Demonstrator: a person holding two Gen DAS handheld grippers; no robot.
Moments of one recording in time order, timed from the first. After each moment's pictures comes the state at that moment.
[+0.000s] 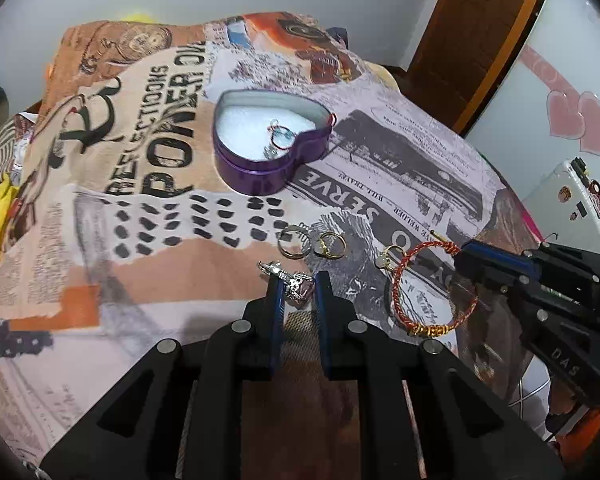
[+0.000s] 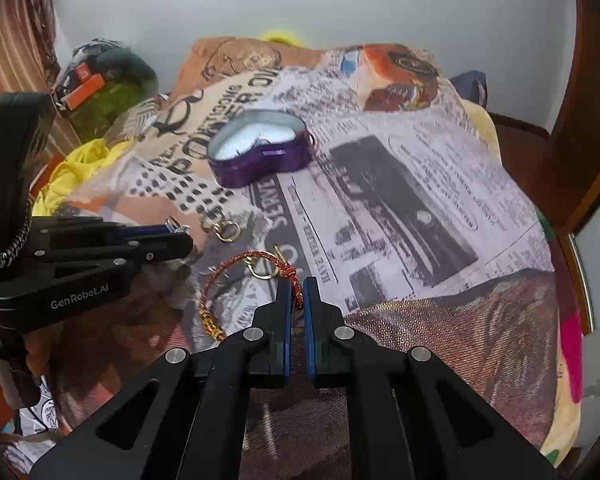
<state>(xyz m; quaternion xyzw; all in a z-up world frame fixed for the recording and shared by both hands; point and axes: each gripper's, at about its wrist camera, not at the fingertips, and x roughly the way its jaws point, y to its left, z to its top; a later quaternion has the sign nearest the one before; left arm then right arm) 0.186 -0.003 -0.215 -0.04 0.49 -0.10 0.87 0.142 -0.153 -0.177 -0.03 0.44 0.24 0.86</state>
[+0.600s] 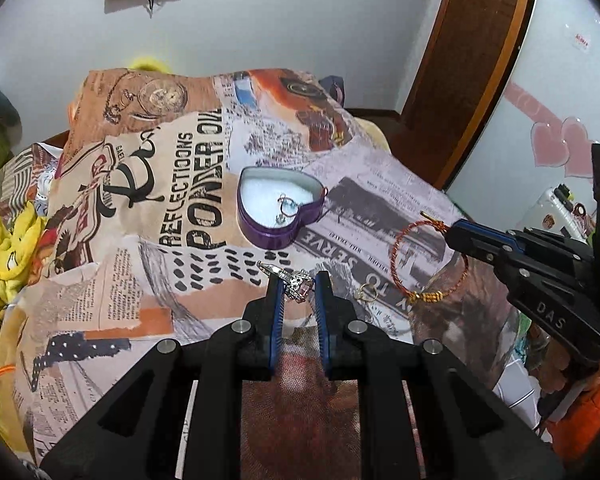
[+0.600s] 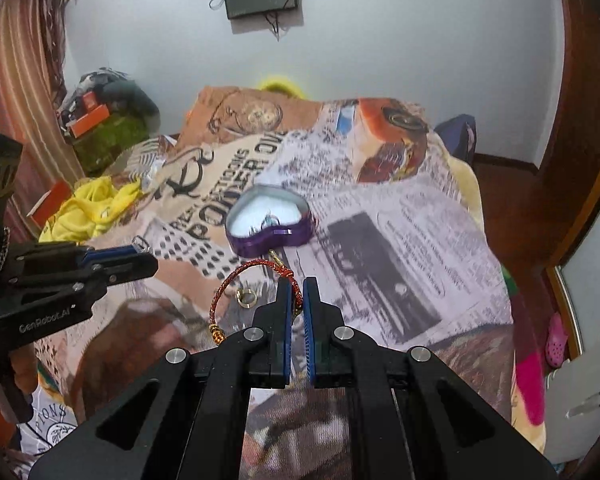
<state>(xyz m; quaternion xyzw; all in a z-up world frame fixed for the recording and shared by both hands) 0.155 0.015 -0.147 -0.05 0.41 -0.10 0.90 0.142 -0.147 -0.123 -0.03 0.37 0.23 0.90</state>
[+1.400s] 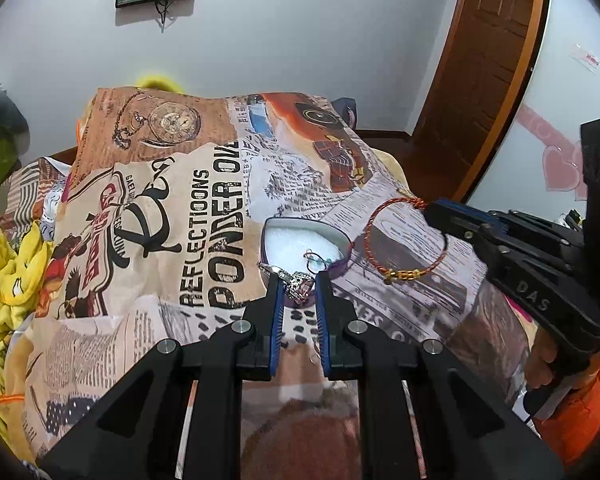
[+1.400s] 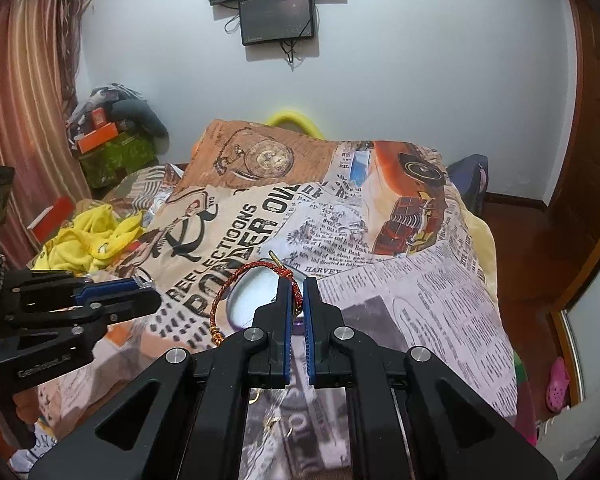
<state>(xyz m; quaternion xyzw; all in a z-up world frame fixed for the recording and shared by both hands) 0.201 0.033 -0.135 -0.05 0.39 -0.08 0.92 0.194 -0.117 -0.105 -0.04 0.32 0.25 0.91</state>
